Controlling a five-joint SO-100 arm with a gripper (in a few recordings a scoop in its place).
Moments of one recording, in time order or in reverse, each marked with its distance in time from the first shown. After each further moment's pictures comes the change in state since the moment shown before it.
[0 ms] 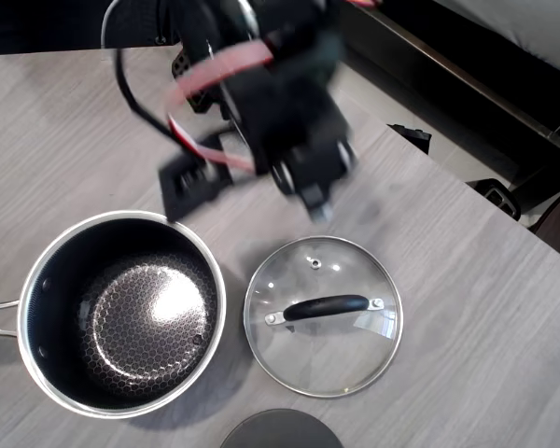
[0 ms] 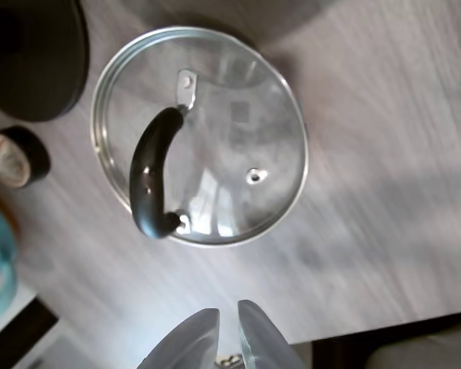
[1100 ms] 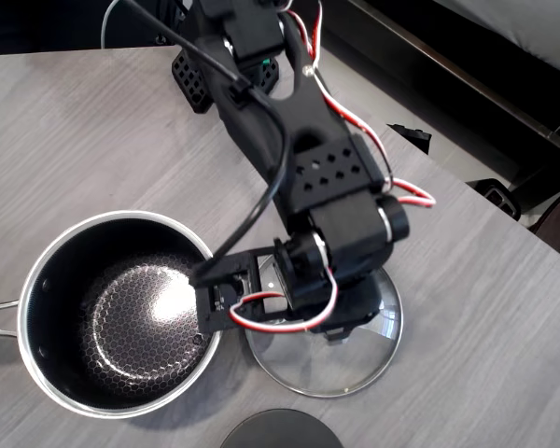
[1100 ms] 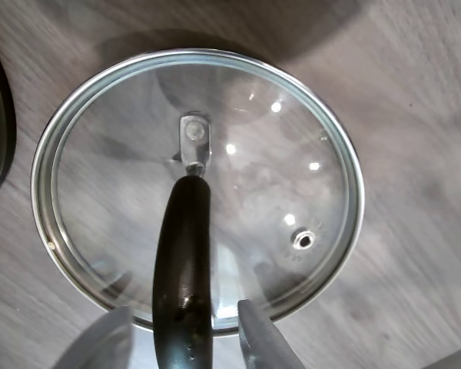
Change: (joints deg) arm 3.2 -36.8 -30.2 6.8 2.3
